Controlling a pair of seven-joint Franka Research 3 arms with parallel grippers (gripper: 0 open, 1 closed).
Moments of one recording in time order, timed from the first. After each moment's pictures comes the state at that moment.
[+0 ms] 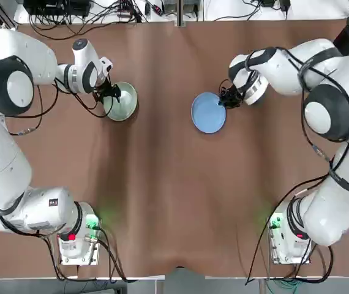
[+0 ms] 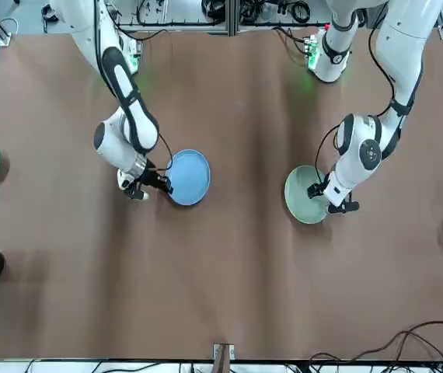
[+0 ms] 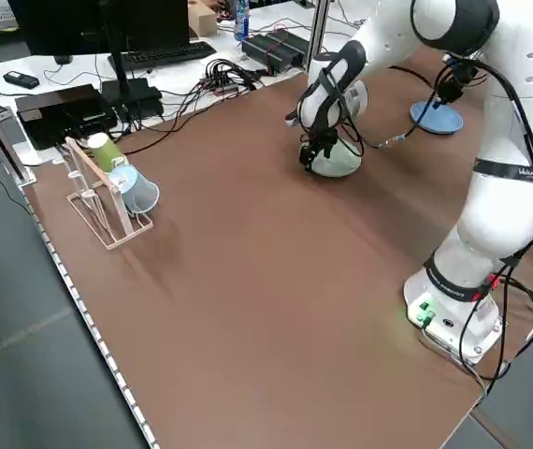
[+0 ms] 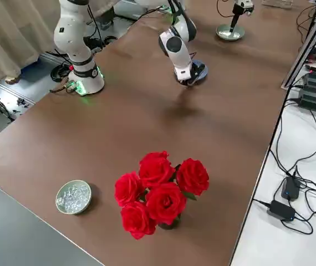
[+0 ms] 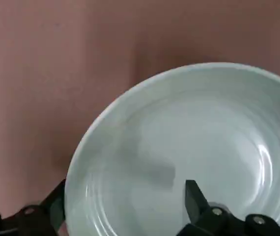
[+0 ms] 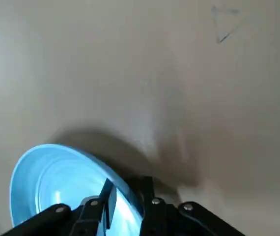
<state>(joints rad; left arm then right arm) 0.07 0.42 -0.26 -2.26 0.01 2.63 -0.29 0.58 0.46 -0.07 -2.22 1.30 2.75 -0.38</state>
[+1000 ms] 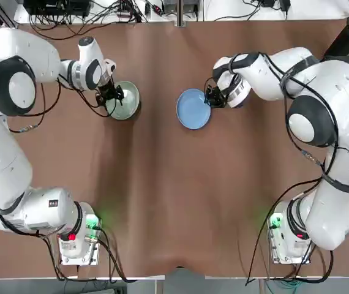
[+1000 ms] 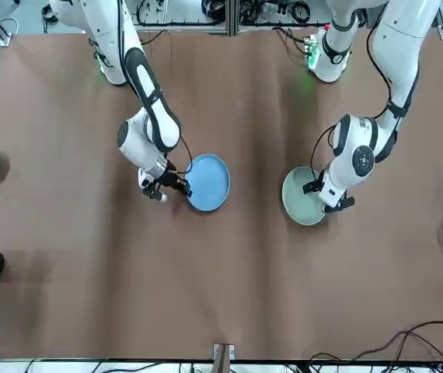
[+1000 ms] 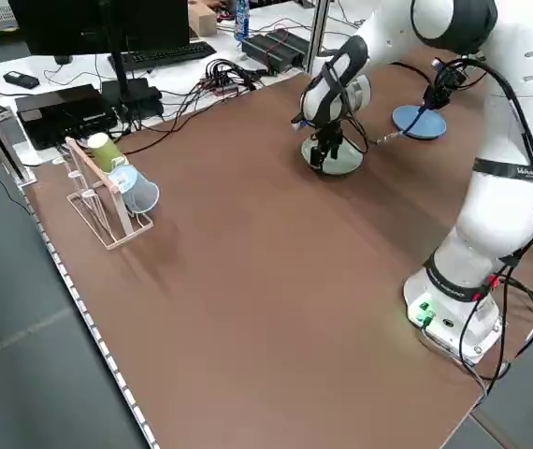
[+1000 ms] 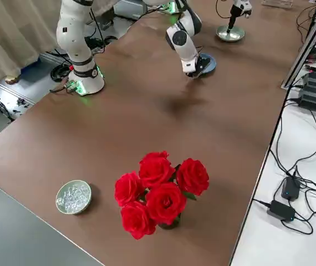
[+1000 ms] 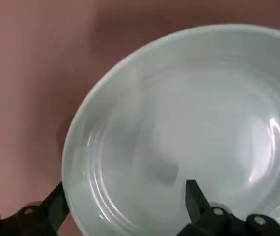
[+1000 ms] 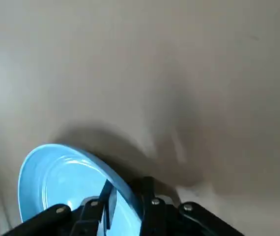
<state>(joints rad) 0.04 0.44 -0.27 -2.21 0.01 2.51 -0.46 0.70 0.55 -0.07 -2.08 1.43 2.80 -0.28</state>
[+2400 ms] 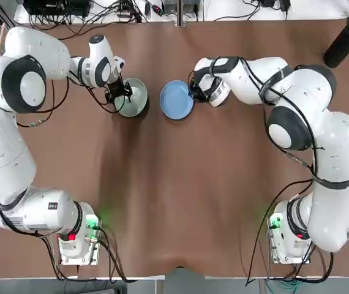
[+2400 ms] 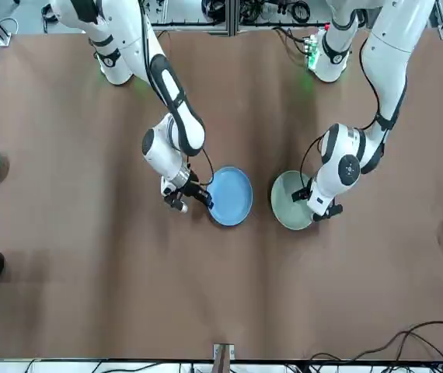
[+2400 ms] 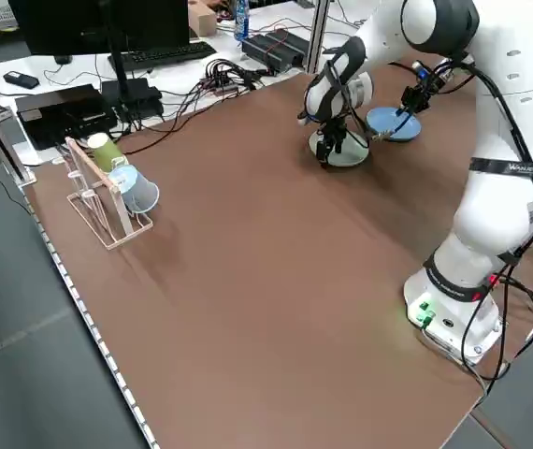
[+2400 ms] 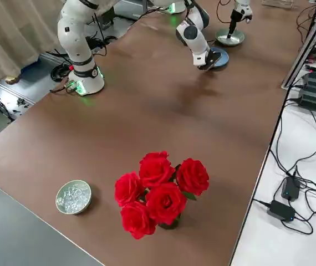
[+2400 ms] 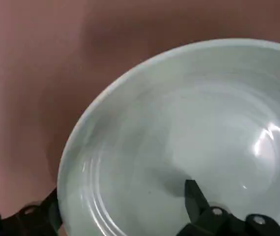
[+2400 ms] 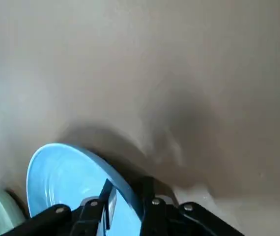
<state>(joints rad) -0.02 0.51 -0.28 -2.12 0.01 2.50 -0.53 0.80 0.71 -0.07 -1.82 1.43 2.86 -0.06</state>
